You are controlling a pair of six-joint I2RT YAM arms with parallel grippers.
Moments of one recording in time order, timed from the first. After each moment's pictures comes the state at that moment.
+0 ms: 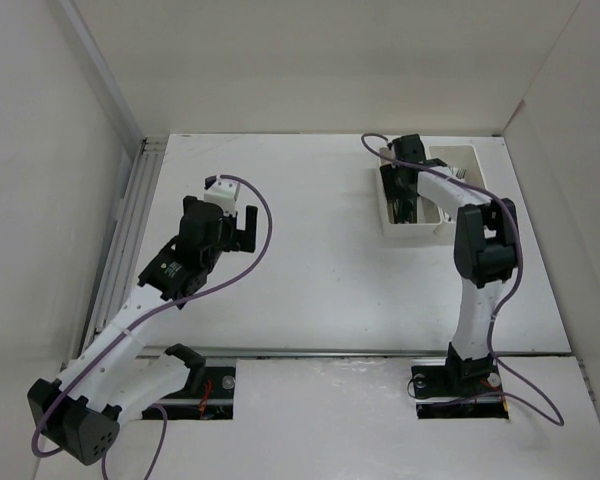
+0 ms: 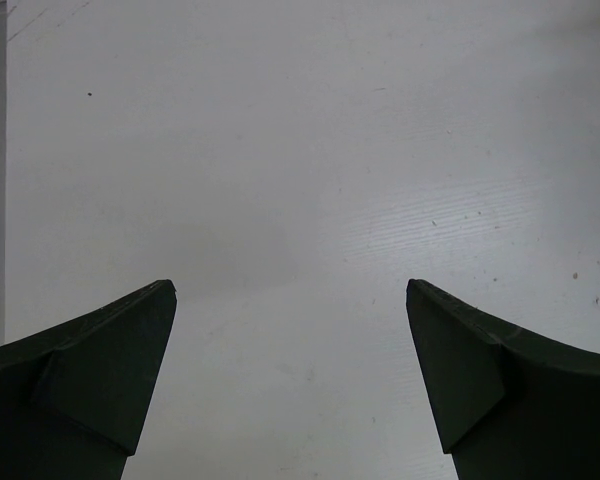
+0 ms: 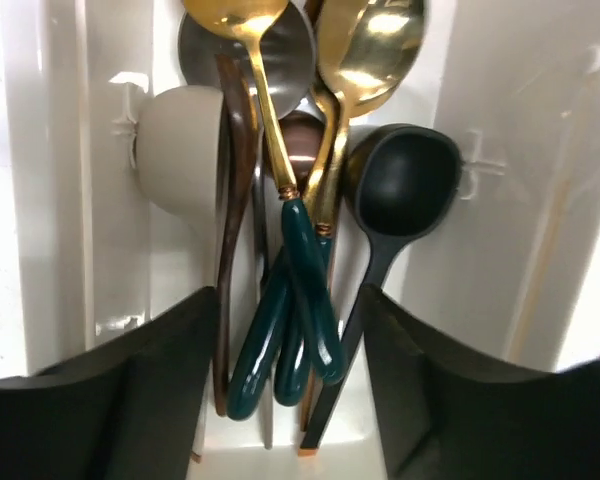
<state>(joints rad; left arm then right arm) -0.51 0.91 0.87 -0.43 -0.31 -0.11 0.21 2.06 1.59 -0.49 0.23 -0.05</state>
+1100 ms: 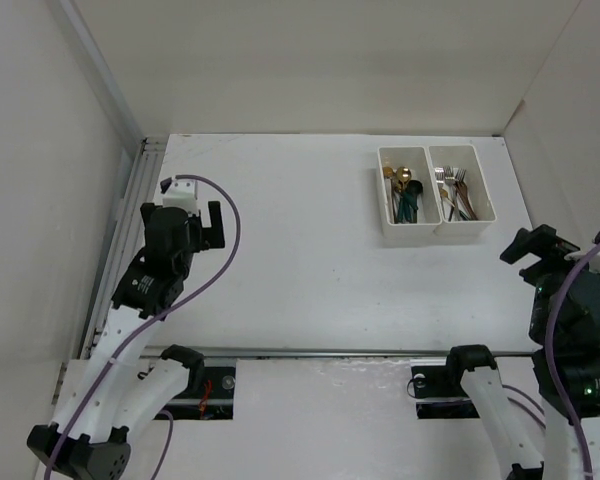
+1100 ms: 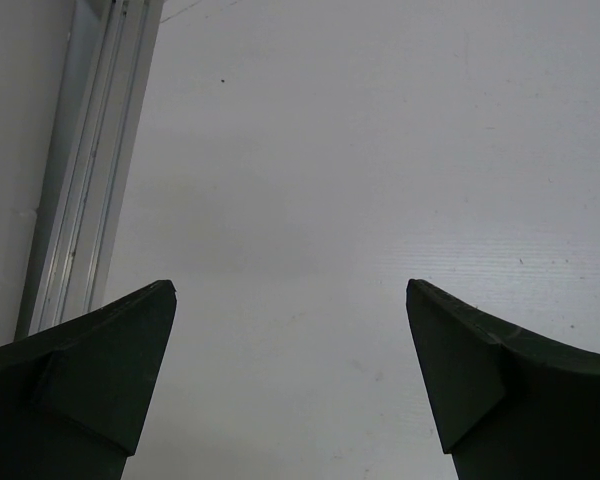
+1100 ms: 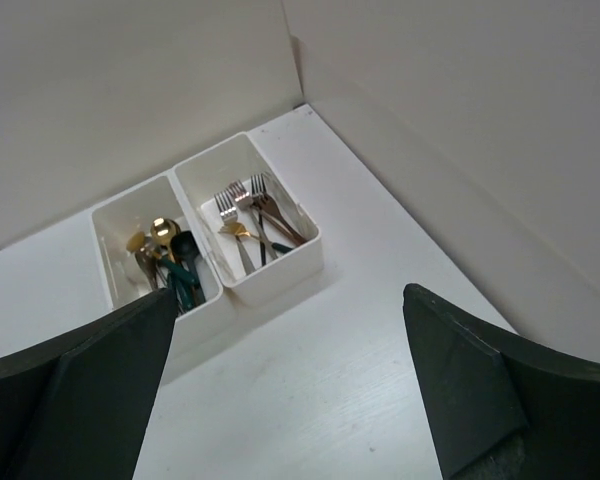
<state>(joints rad) -0.34 0.78 0.89 -0.52 -0.37 -0.10 0.06 0.44 1.16 -0.77 0.53 0.22</state>
